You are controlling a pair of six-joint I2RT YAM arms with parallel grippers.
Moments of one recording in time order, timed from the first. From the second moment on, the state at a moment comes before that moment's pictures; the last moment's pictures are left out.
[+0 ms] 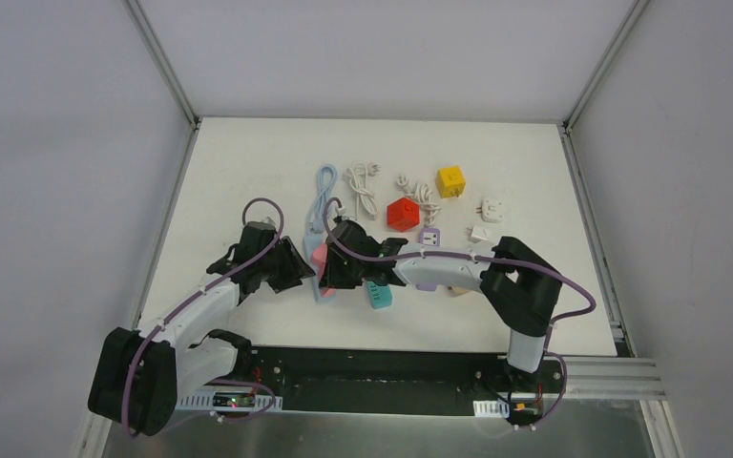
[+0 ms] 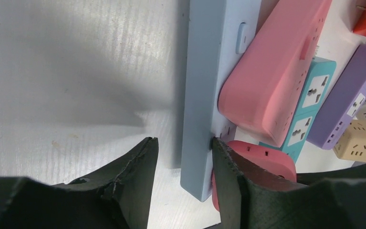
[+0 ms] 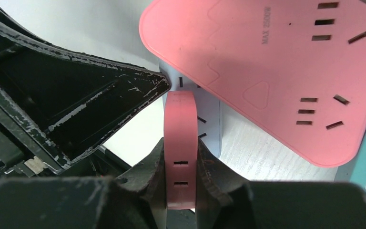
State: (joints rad) left arm -0.31 1.03 0.43 -0.30 0.15 -0.83; right arm 1.12 1.84 1.20 -0.23 0.01 0.98
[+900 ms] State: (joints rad) left arm -0.31 1.05 0.38 -0.25 0.13 -0.84; right arm 1.14 1.90 1.31 -0.34 0.03 0.94
